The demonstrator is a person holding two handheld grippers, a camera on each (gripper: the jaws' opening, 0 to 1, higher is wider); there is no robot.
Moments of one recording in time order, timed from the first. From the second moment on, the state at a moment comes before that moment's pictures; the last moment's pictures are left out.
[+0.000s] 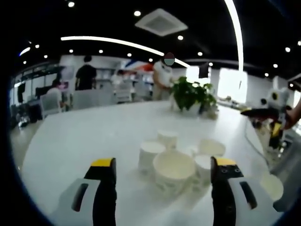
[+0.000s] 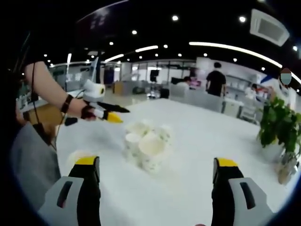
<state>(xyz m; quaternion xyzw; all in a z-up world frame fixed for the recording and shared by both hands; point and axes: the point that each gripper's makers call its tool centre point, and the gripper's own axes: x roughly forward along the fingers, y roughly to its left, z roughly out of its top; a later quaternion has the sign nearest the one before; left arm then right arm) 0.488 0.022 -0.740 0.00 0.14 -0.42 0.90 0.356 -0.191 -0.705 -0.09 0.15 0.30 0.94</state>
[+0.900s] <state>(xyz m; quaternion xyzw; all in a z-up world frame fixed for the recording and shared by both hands) 0.497 0.008 -0.754 0.02 0.14 -0.44 0.89 0.363 -0.197 -0.707 -0.09 0.15 0.30 0.94</state>
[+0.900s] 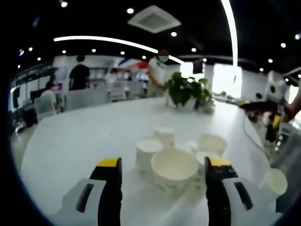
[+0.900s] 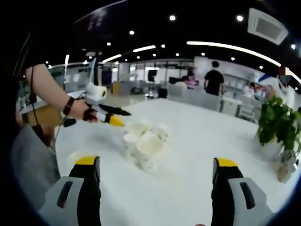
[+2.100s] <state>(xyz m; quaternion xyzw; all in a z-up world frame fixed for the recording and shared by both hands) 0.483 -0.006 -0.792 0.10 0.16 -0.48 0.86 0.356 -0.196 -0.715 -0.09 0.16 0.30 0.94</state>
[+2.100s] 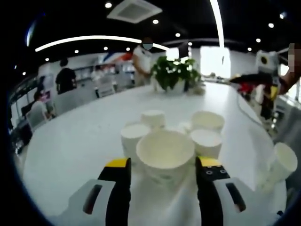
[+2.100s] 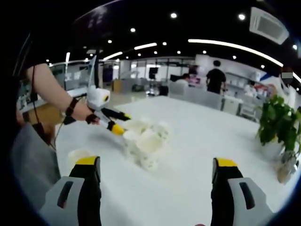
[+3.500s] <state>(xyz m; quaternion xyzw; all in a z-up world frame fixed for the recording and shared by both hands) 0.486 -0.011 -0.788 0.09 0.16 -0.50 0.85 0.362 -0.196 -0.714 -0.09 0.17 0.30 0.93</state>
